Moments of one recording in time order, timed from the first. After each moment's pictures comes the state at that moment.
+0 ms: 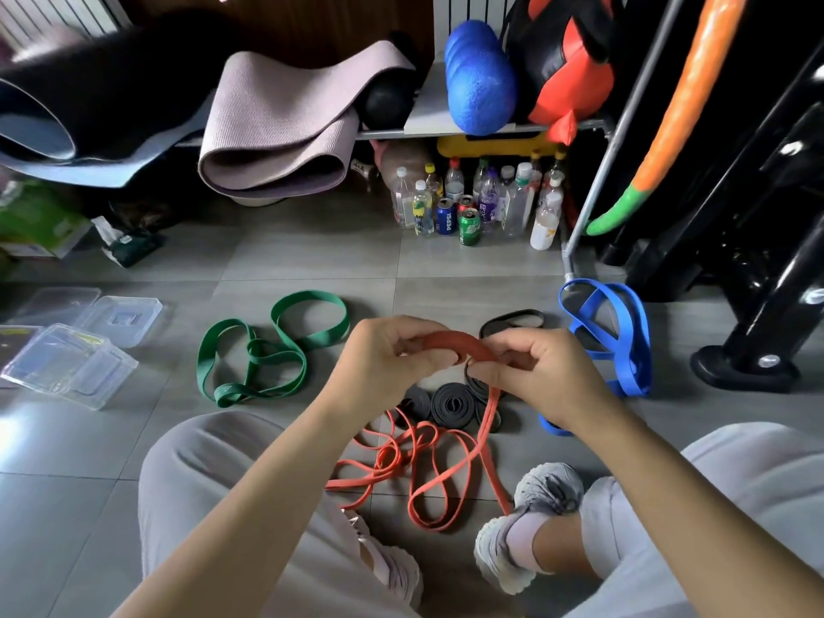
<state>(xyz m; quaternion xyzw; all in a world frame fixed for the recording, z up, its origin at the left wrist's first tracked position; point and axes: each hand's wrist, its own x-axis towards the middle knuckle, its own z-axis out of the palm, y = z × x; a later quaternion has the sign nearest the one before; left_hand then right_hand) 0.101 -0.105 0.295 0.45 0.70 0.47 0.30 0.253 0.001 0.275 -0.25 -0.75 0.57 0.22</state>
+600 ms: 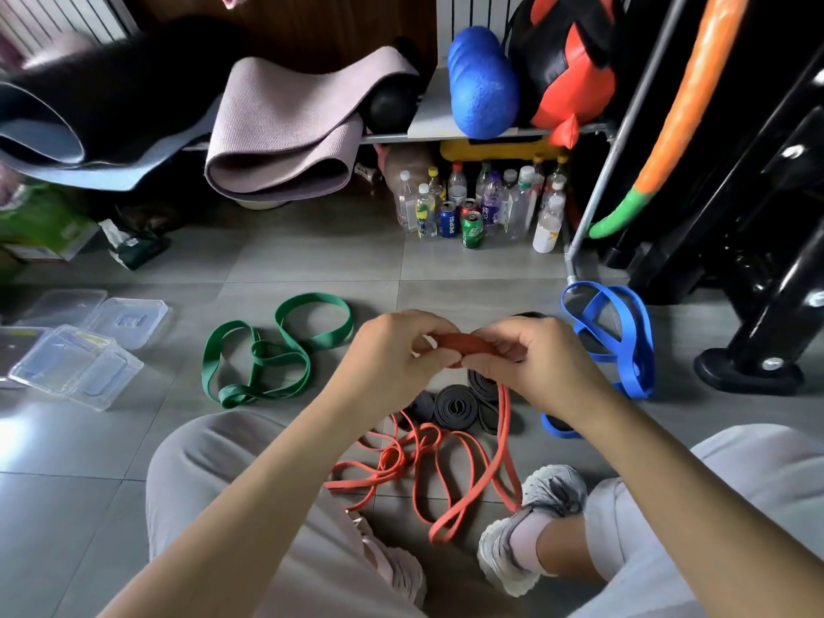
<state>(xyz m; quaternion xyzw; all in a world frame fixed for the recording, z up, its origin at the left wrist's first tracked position) 0.102 -0.103 0.306 0.53 0.75 0.33 0.18 0.244 0.005 0.277 -0.25 -0.84 0.43 0.21</state>
